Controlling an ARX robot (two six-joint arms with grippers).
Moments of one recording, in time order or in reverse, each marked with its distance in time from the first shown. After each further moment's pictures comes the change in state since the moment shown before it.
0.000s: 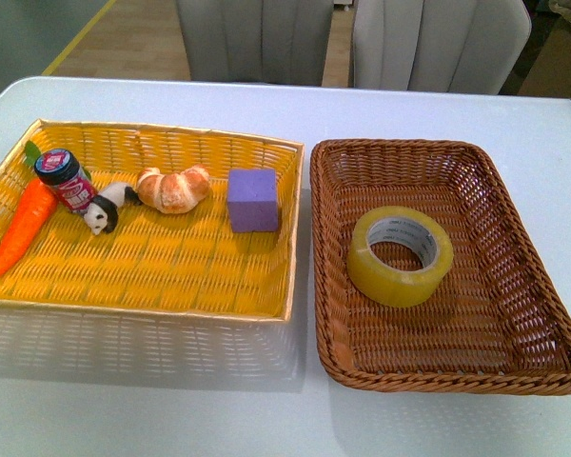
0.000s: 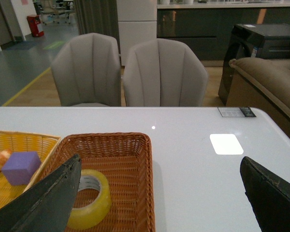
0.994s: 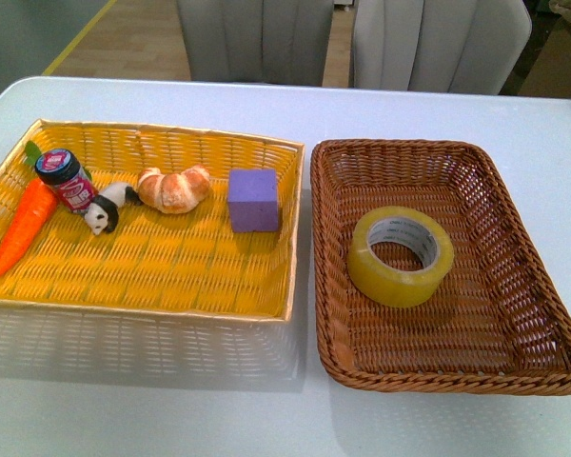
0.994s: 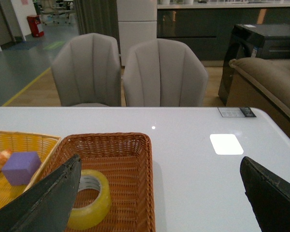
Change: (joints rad) left arm 0.001 -0.231 0.000 -0.248 0.001 0.000; right arm 0.000 0.000 0.000 0.000 0.000 0.000
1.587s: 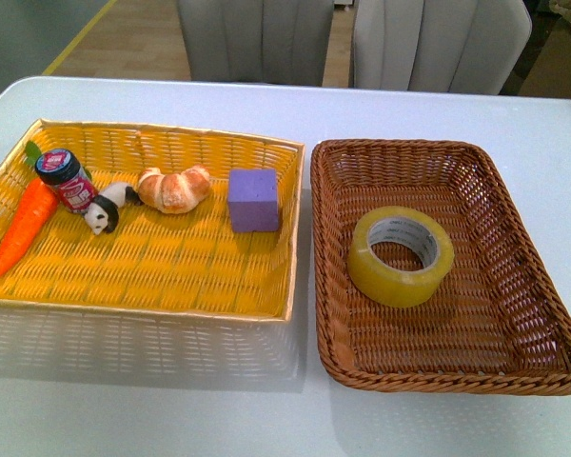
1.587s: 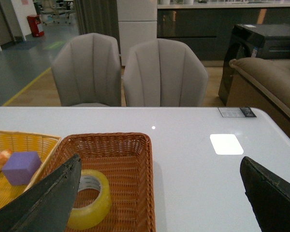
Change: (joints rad) left arm 0.000 0.000 0.000 0.000 0.000 0.002; right arm 0.000 0.000 0.000 0.000 0.000 0.000
